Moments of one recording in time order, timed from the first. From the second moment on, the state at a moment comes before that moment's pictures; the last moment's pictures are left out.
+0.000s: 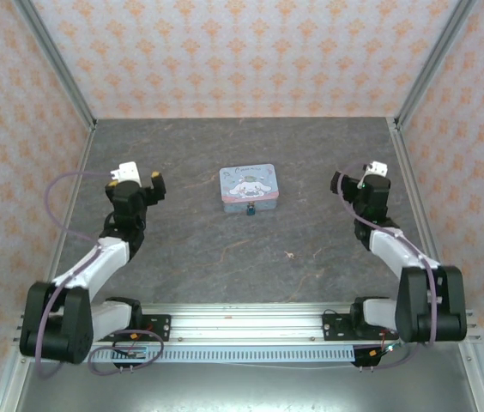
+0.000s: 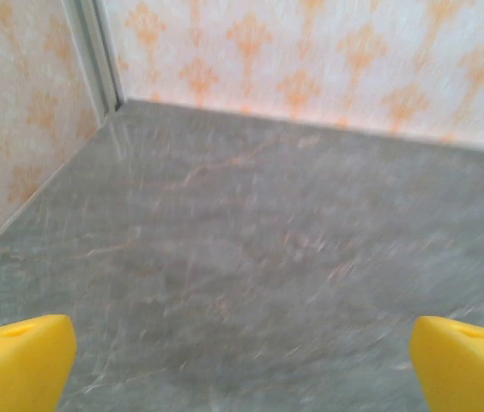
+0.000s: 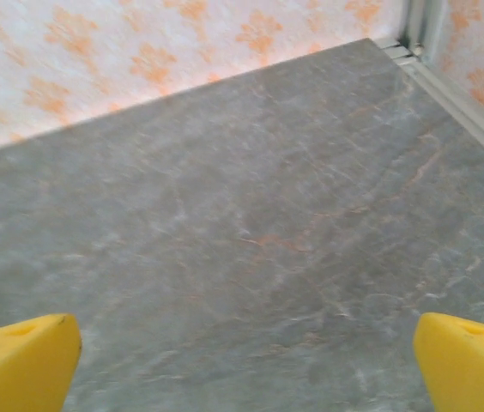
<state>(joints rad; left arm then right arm) -0.06 1.12 0.54 0.26 -0.32 -0.19 0.00 1.22 0.57 0.24 0.07 0.27</state>
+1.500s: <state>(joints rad) -0.58 1.07 0.54 -0.06 0.00 -0.88 0.54 1.23 0.53 -0.47 -0.20 0.83</state>
